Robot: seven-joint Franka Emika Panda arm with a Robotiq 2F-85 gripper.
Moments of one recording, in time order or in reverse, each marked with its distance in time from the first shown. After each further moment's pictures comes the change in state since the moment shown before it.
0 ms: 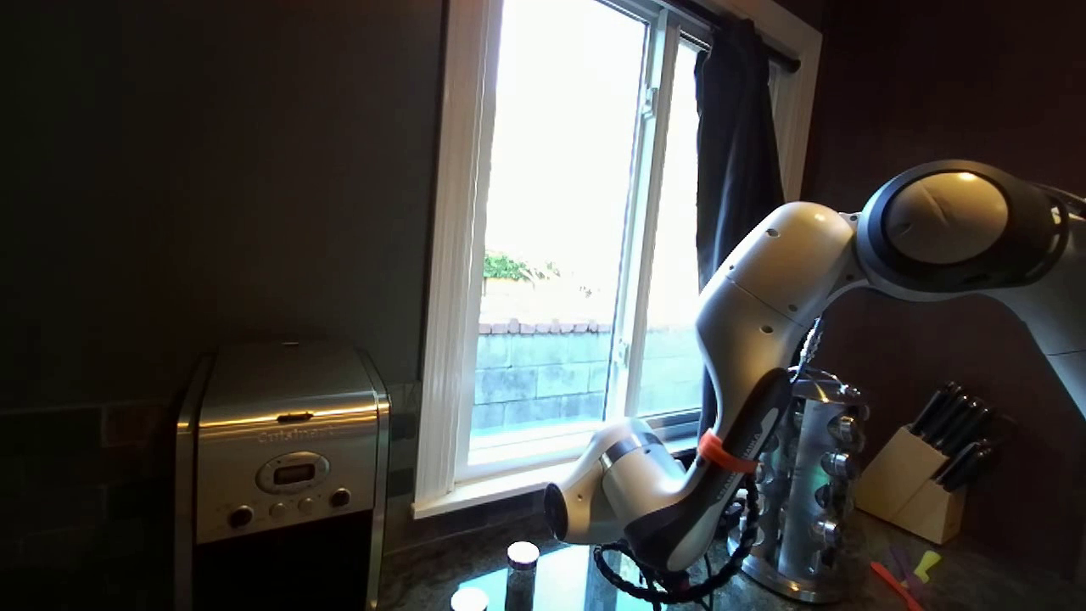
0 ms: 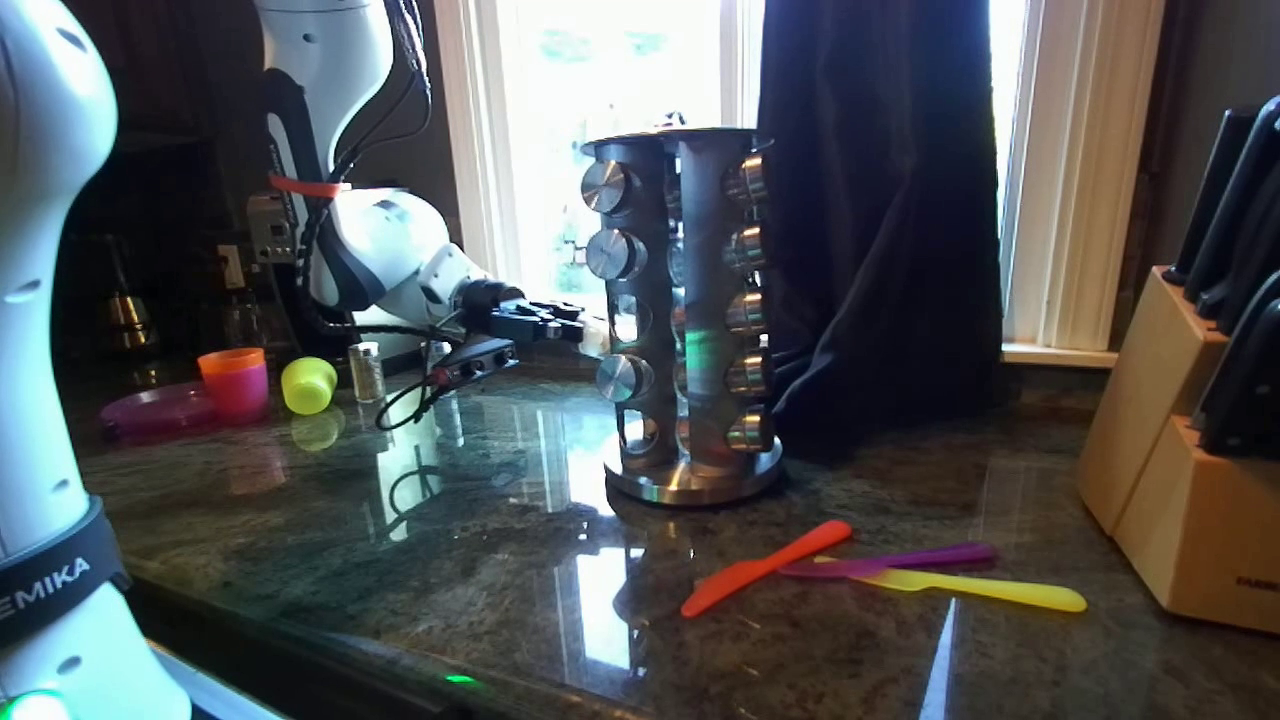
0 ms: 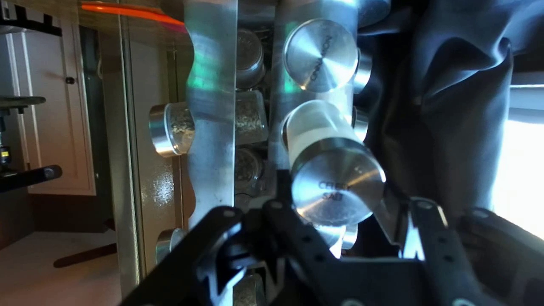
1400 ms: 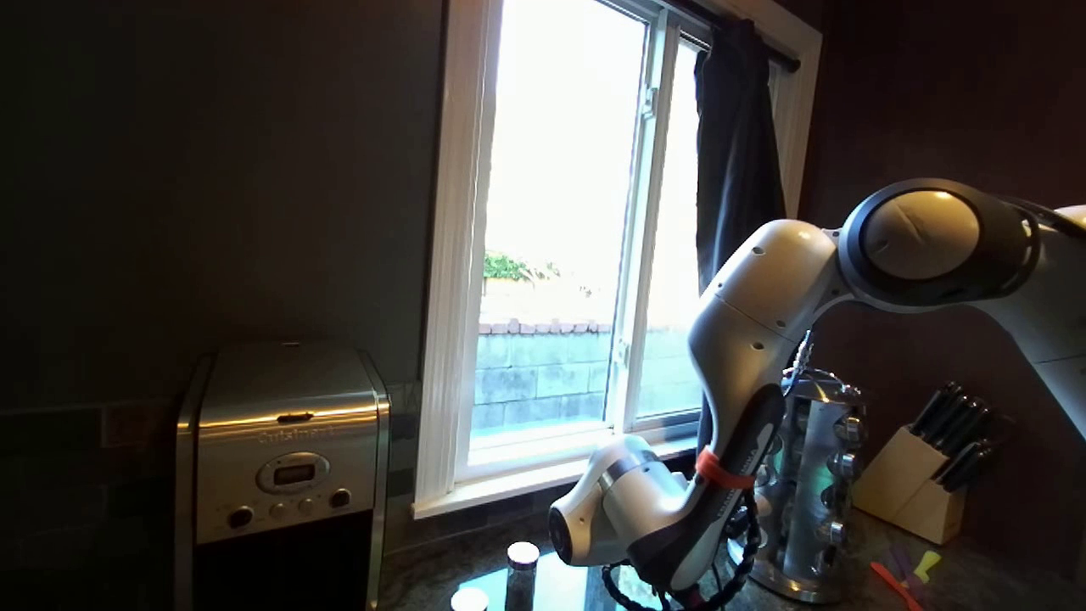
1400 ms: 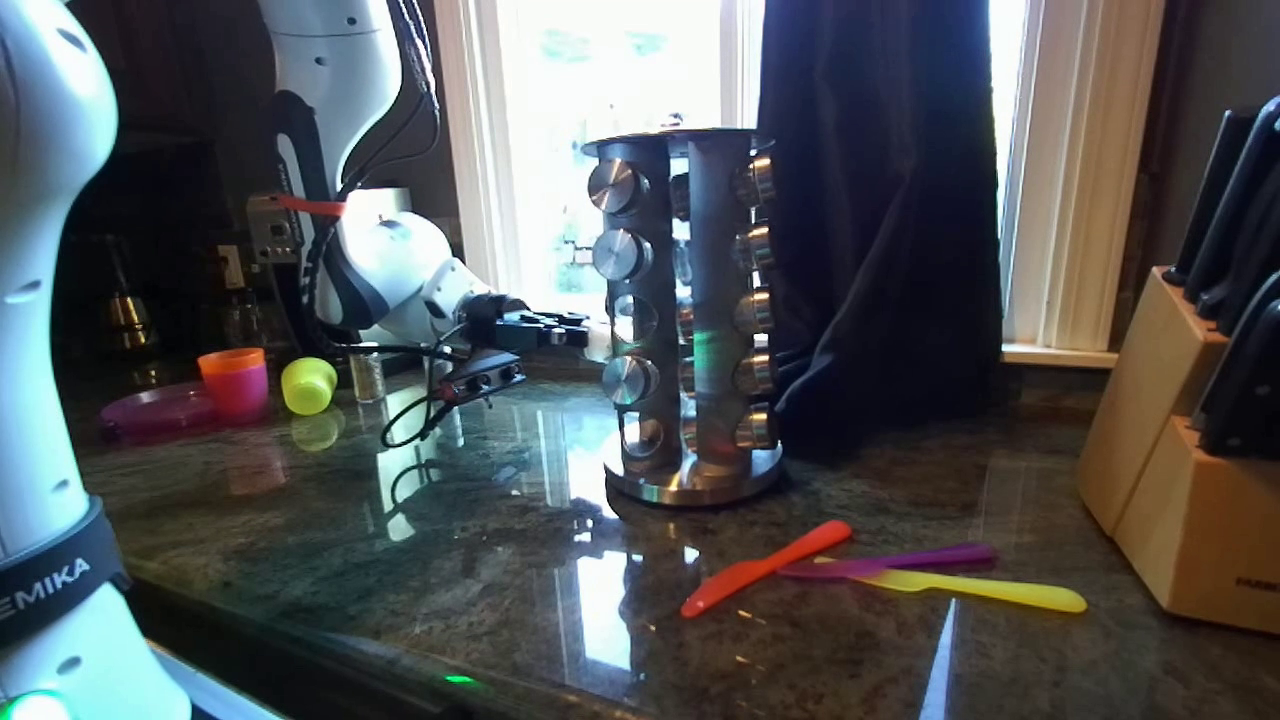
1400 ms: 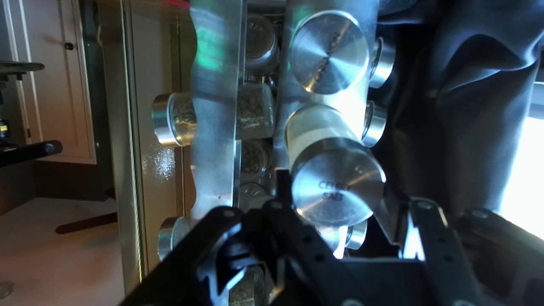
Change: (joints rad) arm 0.000 0.054 -0.005 0.009 -0.024 -0.064 0.001
